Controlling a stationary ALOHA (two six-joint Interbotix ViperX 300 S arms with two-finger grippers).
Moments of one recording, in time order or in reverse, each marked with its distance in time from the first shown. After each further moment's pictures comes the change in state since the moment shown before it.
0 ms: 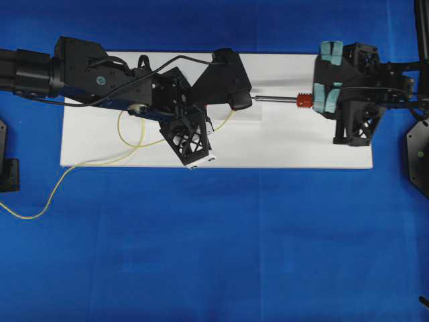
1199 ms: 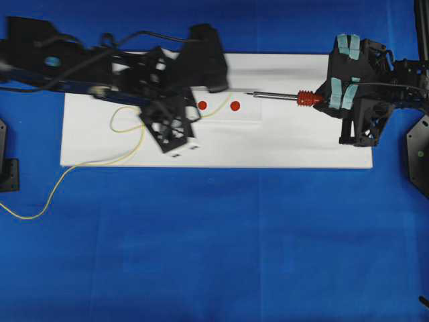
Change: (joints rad) left arm 0.015 -0.127 0.025 0.000 0.009 0.063; right arm 0.012 -0.110 0.009 0.026 -0.005 0.000
